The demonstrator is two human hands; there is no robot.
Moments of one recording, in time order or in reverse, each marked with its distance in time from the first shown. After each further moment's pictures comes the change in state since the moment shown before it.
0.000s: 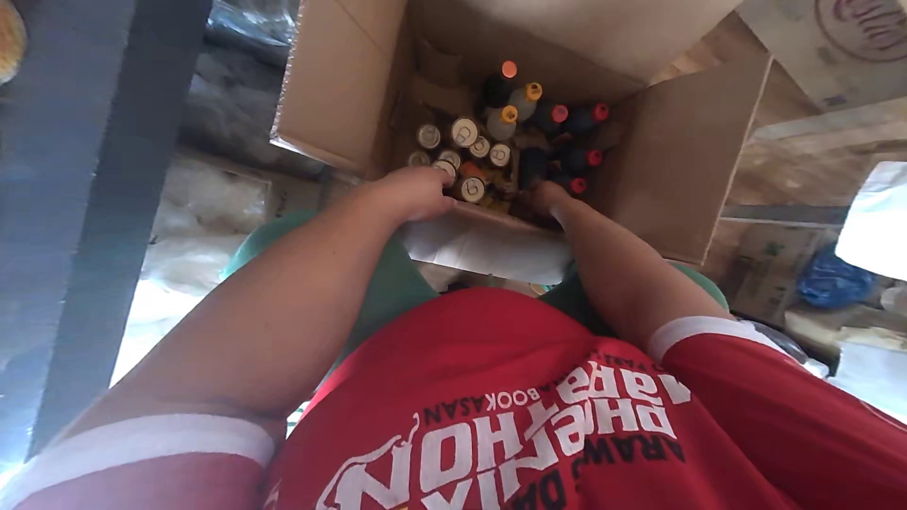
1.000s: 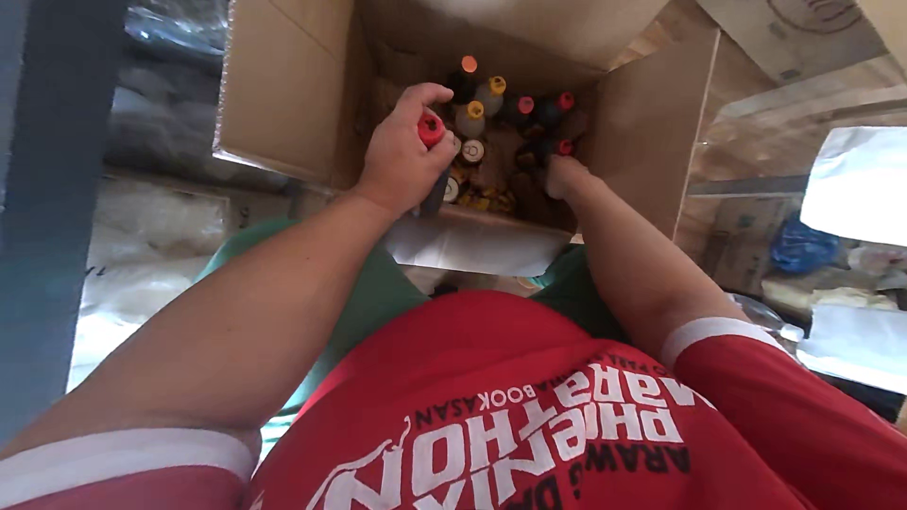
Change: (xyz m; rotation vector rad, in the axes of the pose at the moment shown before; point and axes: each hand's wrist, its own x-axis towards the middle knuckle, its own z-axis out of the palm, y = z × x) left_hand -0.007 0.030 0.004 -0.533 0.804 0.423; right_hand -0.067 0.004 -0.061 -0.162 0.181 0.173
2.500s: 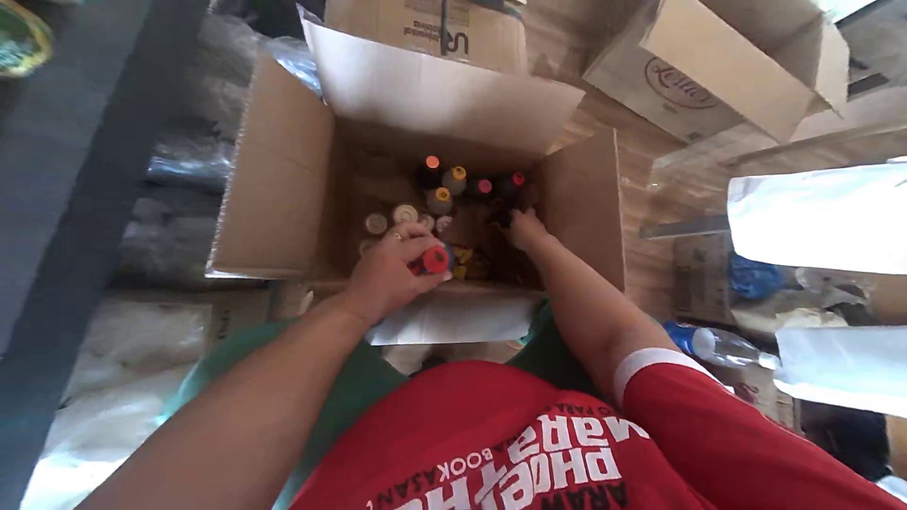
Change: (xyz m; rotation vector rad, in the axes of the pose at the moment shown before) left_hand -0.013 0.001 -0.001 0.160 -0.290 0.073; right_hand 0.011 -0.002 -0.011 0.222 0.140 0.039
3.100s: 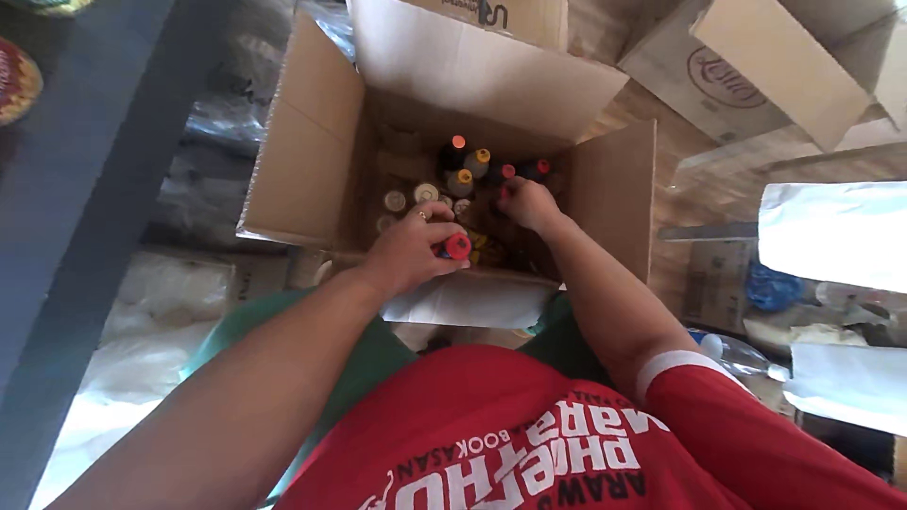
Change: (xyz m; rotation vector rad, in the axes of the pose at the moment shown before) left_hand -0.002 -0.015 0.003 0.047 0.012 0.145; right_hand -0.016 -0.047 -0.022 0.041 0.024 -0.284
